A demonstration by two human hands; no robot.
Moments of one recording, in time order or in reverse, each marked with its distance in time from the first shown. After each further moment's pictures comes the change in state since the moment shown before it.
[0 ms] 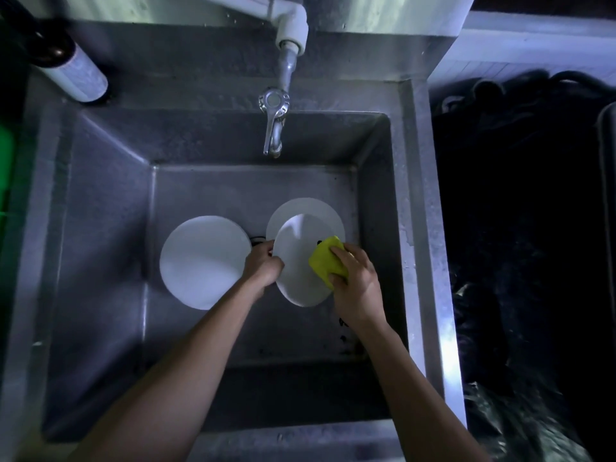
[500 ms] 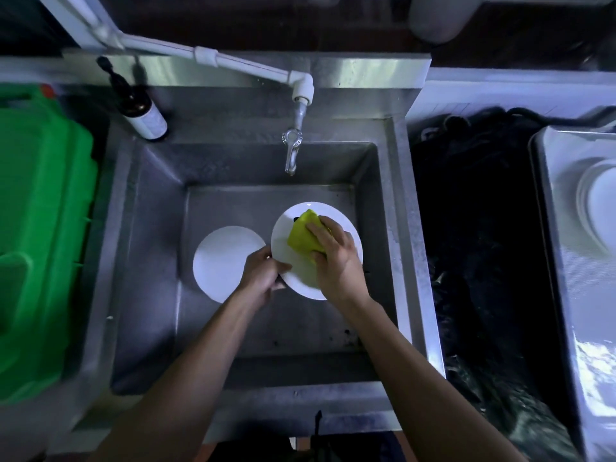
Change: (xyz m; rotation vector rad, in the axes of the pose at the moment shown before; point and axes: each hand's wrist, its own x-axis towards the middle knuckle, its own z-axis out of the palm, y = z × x) left_hand -0.118 0.030 -0.049 -0.574 -0.064 -0.034; right_hand -0.026 -0.102 -0.036 -0.023 0.039 -0.225
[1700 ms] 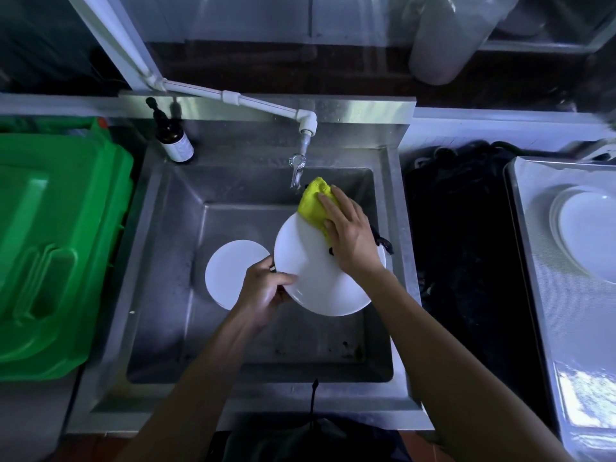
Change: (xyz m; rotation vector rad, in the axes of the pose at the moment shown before) left_hand -0.087 0.013 0.002 -0.175 -0.142 0.182; right_hand 0.033 -0.007 -0.060 -0.189 0.149 -0.340
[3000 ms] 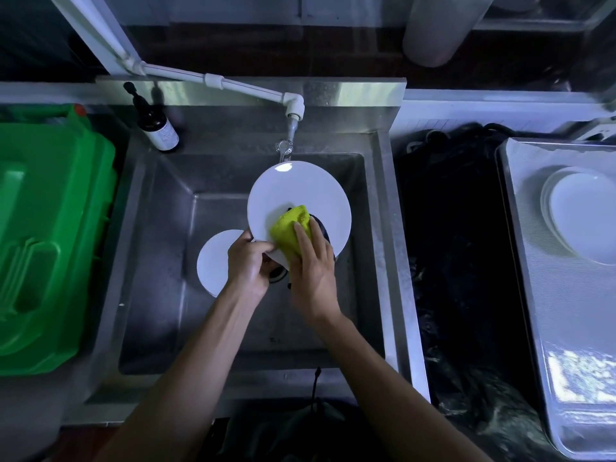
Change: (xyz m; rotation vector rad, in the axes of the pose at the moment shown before) left_hand 0.020 0.012 0.016 -0.215 0.218 0.065; right_hand -0.074 -0.069 0.031 0.243 0.015 0.263
